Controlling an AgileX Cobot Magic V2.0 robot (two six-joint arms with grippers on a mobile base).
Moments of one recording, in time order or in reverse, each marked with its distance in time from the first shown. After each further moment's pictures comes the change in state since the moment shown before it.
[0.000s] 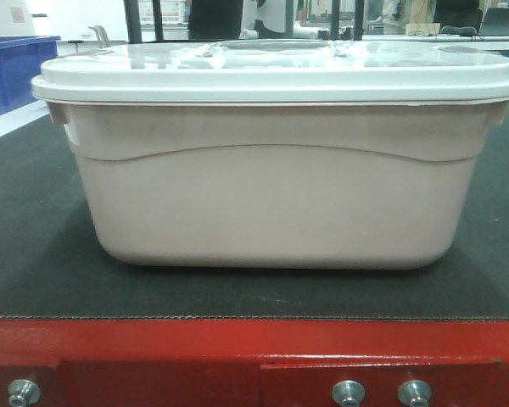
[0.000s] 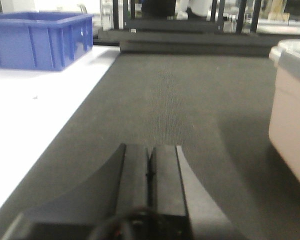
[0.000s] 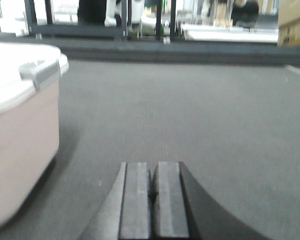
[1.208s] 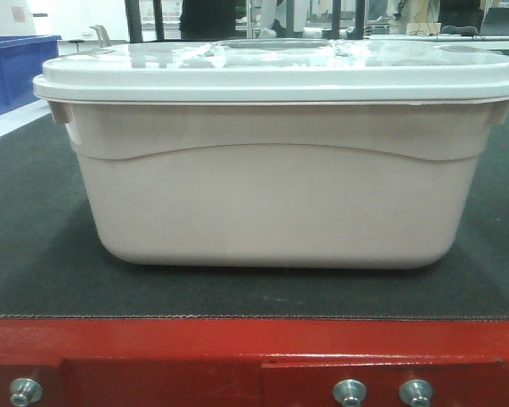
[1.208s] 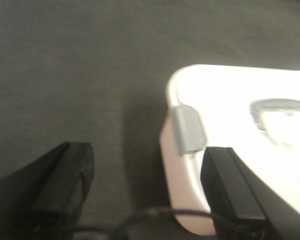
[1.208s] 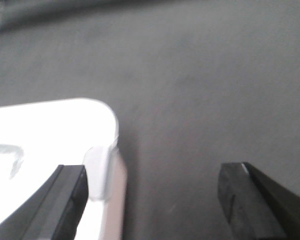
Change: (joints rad) left arm -0.047 0.926 -1.073 -0.333 0.739 0.140; right arm 0.000 0.905 -1.004 0.269 0.642 0.010
